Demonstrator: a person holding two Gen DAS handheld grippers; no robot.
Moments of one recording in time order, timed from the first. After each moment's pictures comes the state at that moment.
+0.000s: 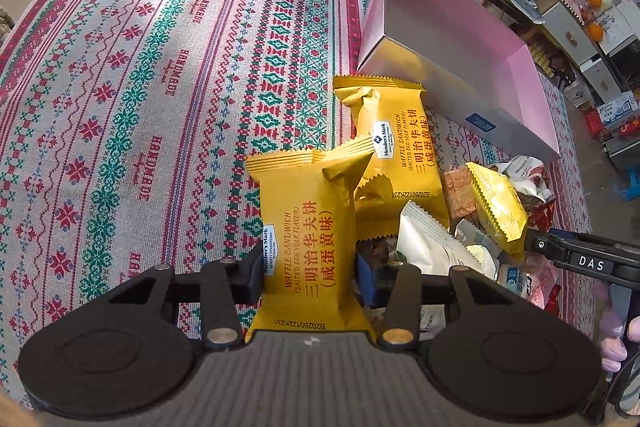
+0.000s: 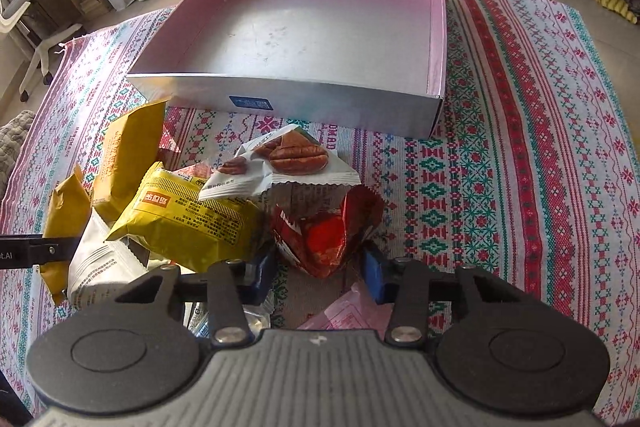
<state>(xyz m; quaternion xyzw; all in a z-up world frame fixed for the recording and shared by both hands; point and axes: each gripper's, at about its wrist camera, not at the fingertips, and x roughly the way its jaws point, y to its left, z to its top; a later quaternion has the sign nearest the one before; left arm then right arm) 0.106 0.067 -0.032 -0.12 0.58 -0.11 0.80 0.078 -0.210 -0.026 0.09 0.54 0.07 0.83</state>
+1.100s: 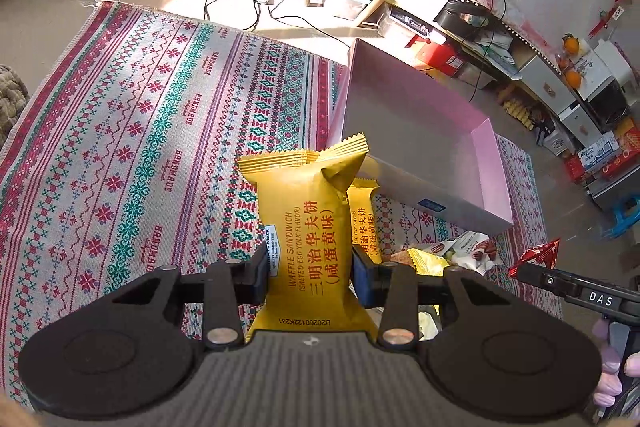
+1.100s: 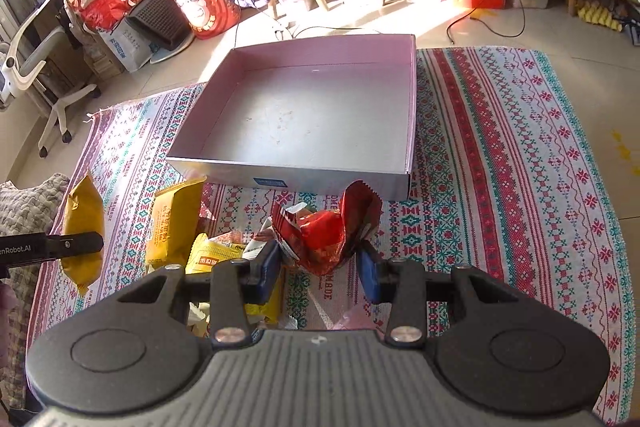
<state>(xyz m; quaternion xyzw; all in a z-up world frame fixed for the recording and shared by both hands) 0.108 0.063 0.035 -0.14 0.50 -0.11 0.85 0.067 -0.233 0.030 0.14 0.48 0.06 0.87</state>
